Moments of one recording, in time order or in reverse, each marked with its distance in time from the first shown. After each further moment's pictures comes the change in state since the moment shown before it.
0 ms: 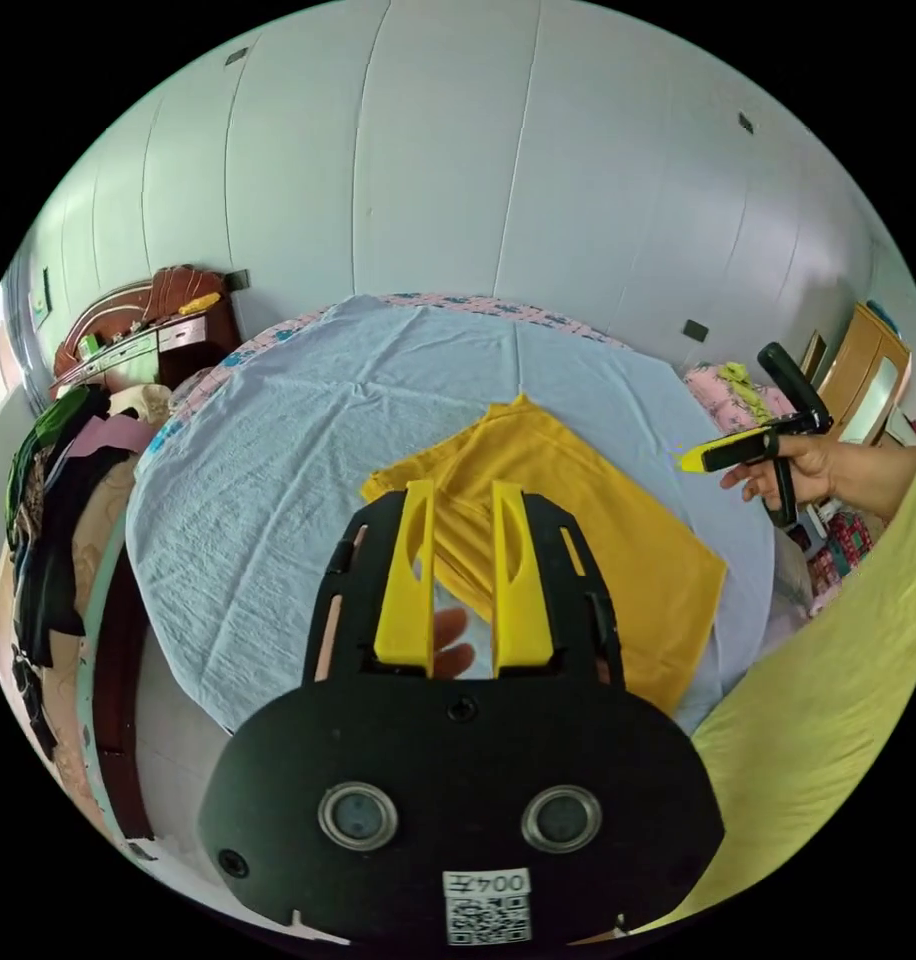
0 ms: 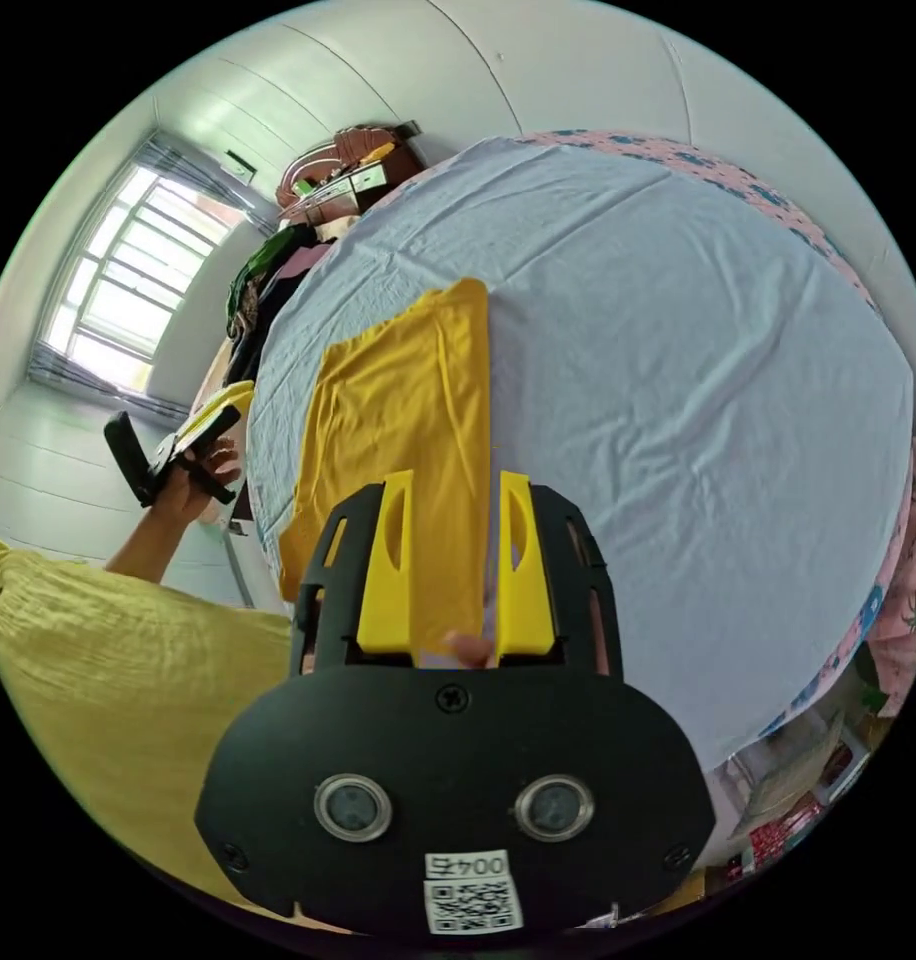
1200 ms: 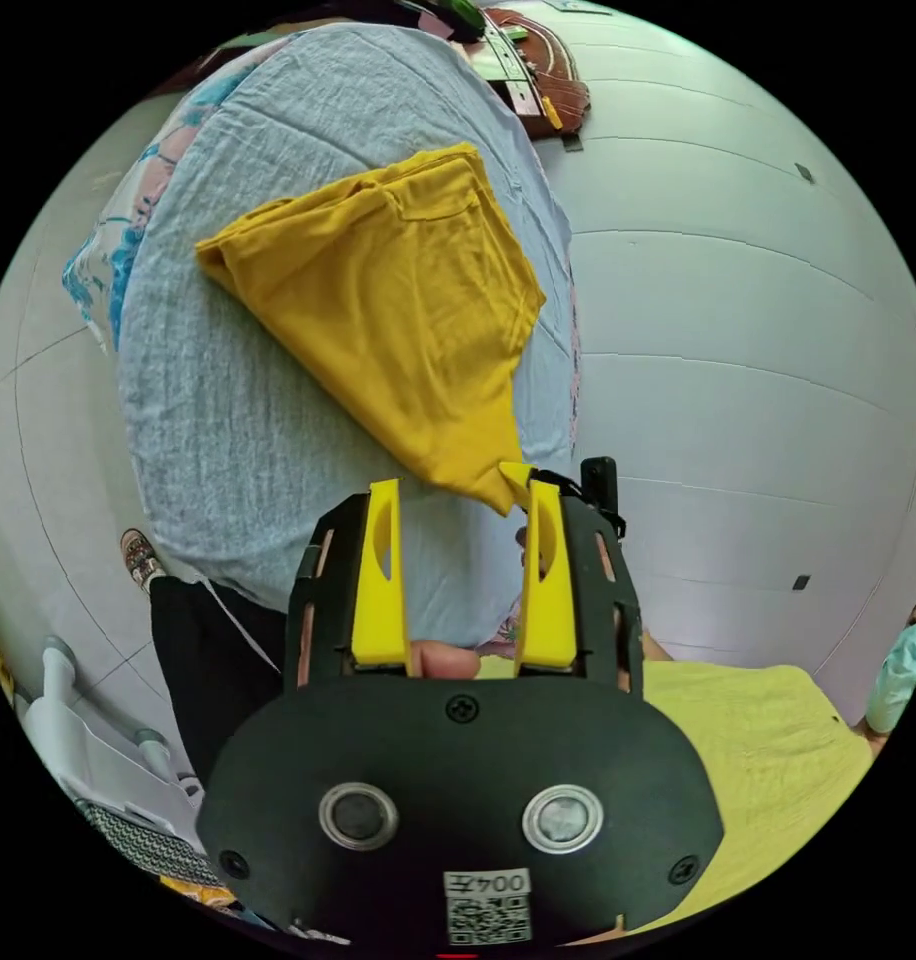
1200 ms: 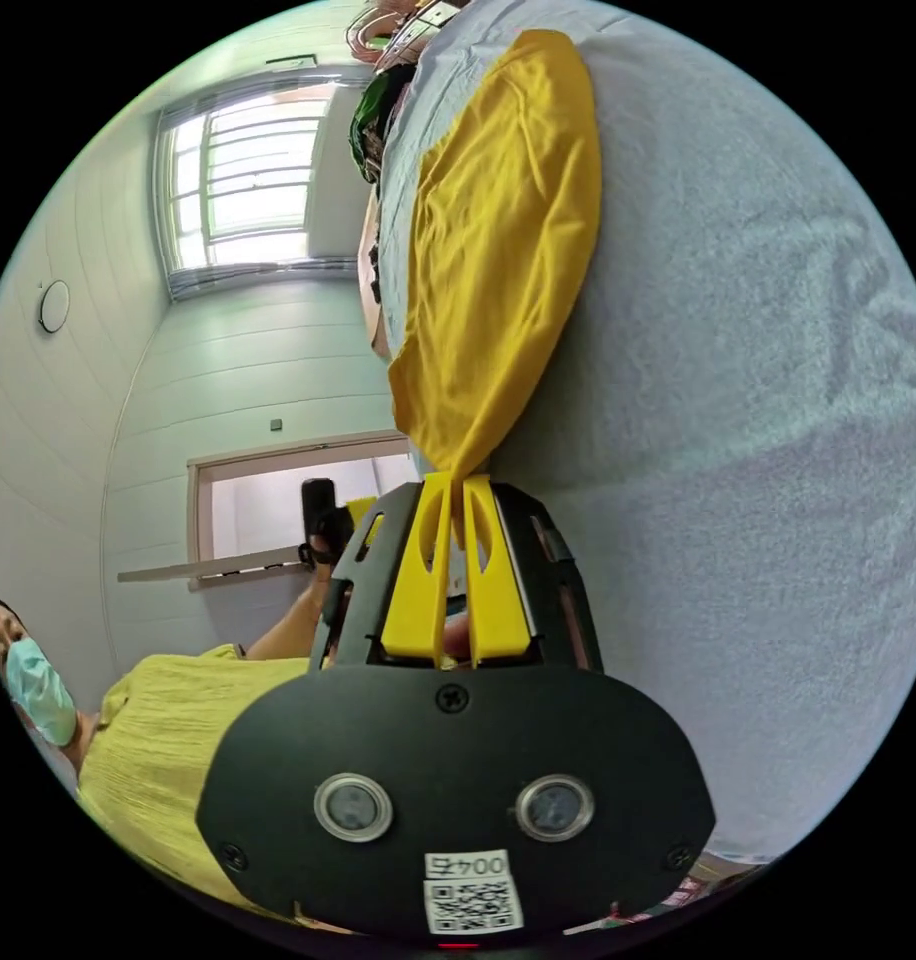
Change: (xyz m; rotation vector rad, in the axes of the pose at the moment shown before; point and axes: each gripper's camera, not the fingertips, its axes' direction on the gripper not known) left arm 0.125 0.169 0.034 0.040 0.459 -1.262; right arm 0.175 -0.055 0.012 -0.595 -0.635 -0.131
